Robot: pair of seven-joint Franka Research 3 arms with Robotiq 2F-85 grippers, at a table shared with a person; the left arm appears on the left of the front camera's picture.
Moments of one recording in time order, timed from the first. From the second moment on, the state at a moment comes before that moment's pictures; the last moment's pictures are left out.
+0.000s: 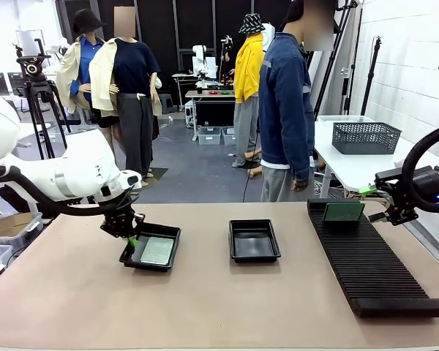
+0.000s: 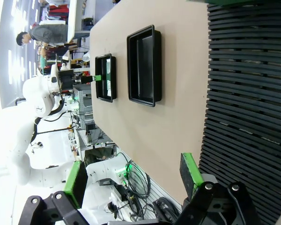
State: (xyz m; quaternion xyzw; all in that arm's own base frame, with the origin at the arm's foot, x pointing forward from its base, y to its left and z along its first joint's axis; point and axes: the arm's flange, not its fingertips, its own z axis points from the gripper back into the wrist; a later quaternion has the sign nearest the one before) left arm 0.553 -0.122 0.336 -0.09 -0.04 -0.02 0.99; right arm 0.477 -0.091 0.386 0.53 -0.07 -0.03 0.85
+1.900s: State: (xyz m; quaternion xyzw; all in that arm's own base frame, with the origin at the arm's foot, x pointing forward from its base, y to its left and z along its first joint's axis) left arm 0.545 0.131 0.345 -0.10 -0.05 0.00 0.99; right arm 0.477 -0.091 0.386 0.53 -0.07 -0.03 0.85
